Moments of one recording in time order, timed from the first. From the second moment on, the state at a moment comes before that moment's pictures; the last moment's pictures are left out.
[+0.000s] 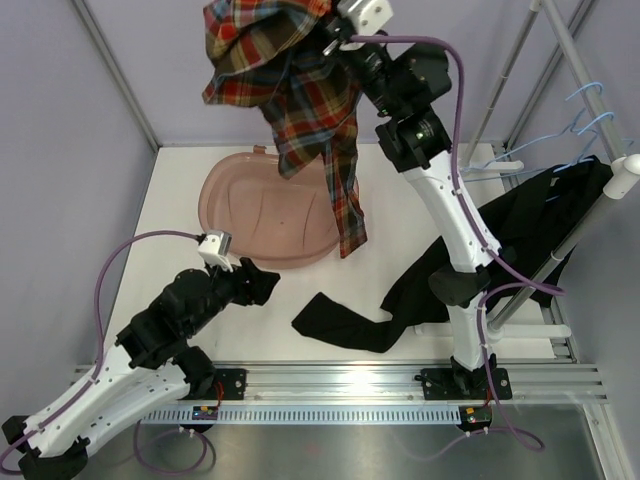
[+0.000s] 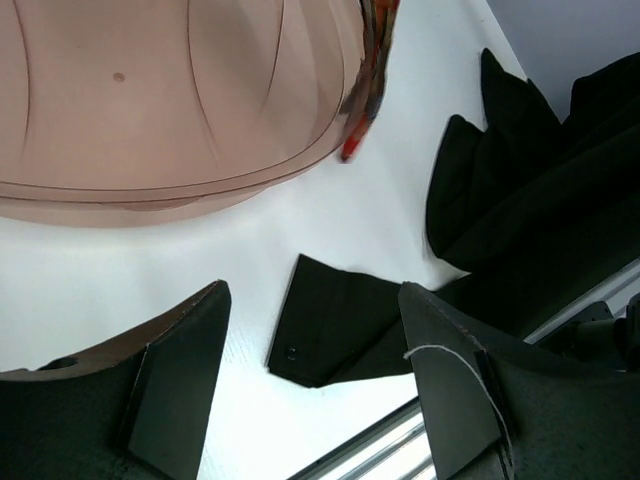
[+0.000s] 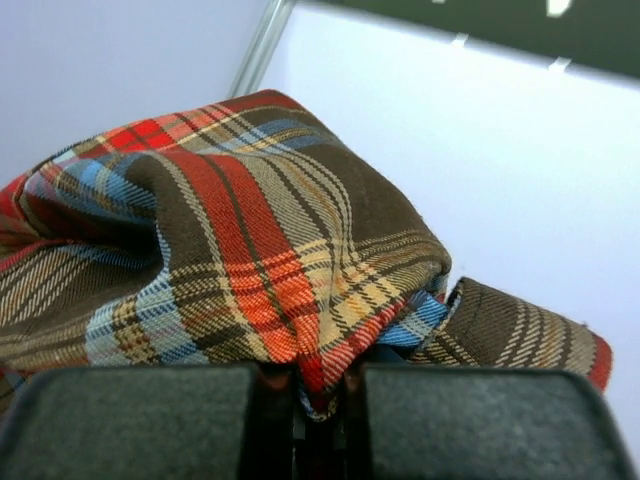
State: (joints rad) left arm -0.81 0.47 0.63 -0.49 -0.22 -0.55; right arm 0.70 2.06 2.70 -0.02 -0.22 -0.43
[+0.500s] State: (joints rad) left arm -0.81 0.51 0.59 -0.36 -0.15 -0.56; right arm 0.63 2.11 2.81 0.50 -0.39 -0.12
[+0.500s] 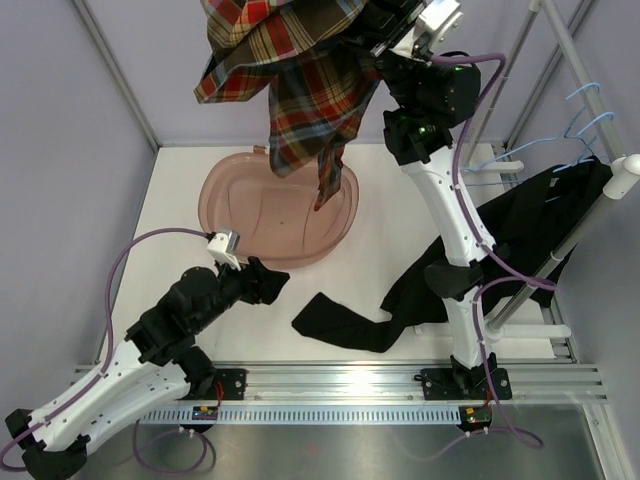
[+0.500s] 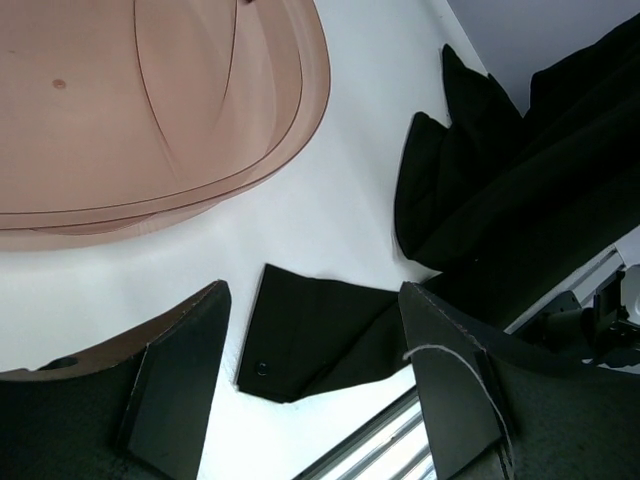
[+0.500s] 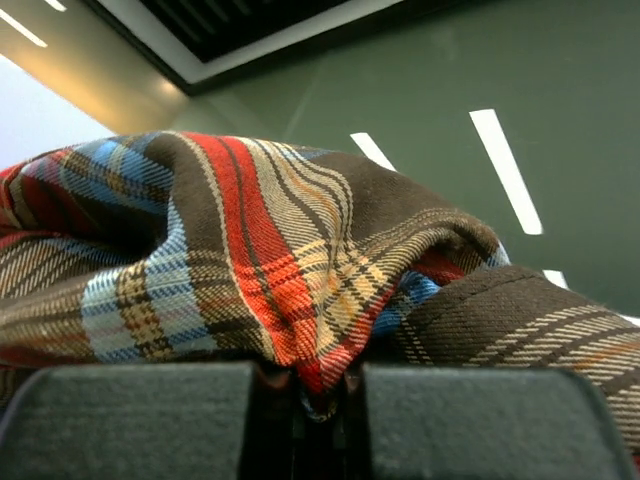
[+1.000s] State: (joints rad) left arm -0.81 0.49 0.69 -0.40 -0.16 -0.53; right arm 0.59 2.09 2.10 0.54 -0.37 0.21
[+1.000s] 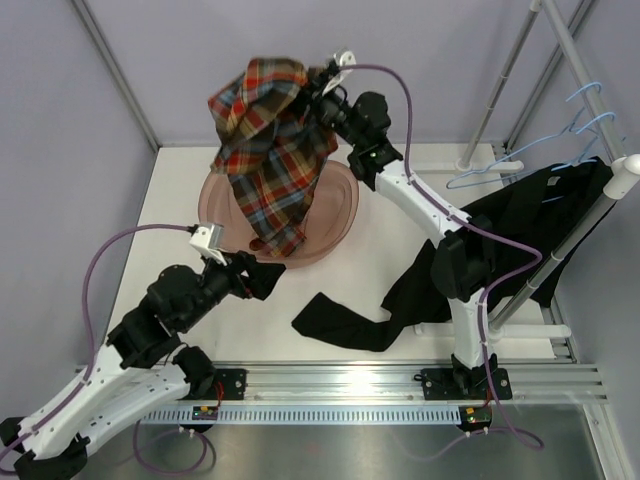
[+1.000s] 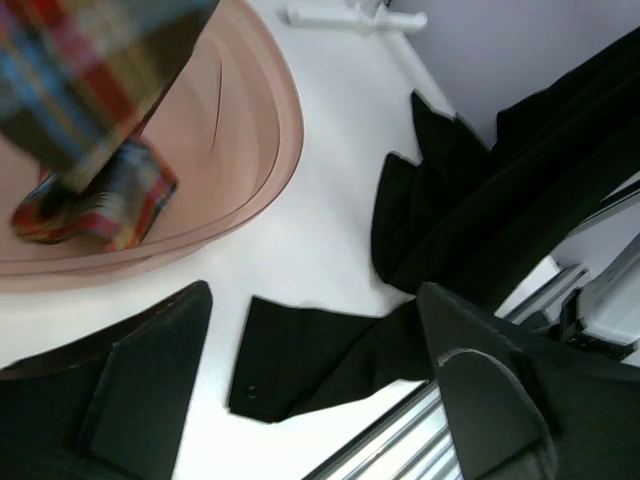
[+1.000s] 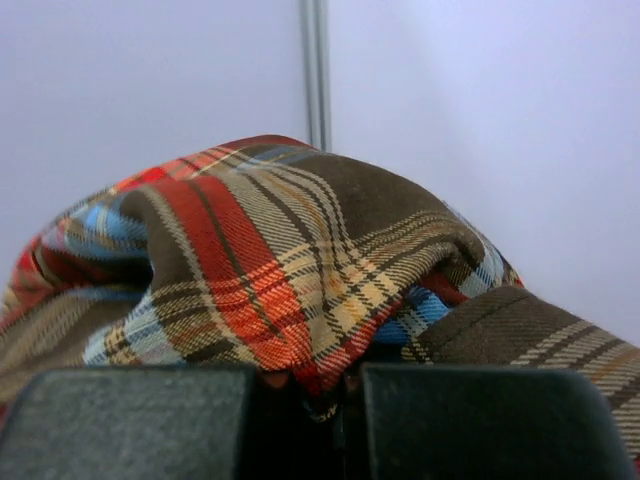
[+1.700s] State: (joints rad) left arm -0.81 0.49 0.92 -0.43 -0.07 -0.51; right arm 0.78 2.02 1.75 -0.18 -0.07 0.37
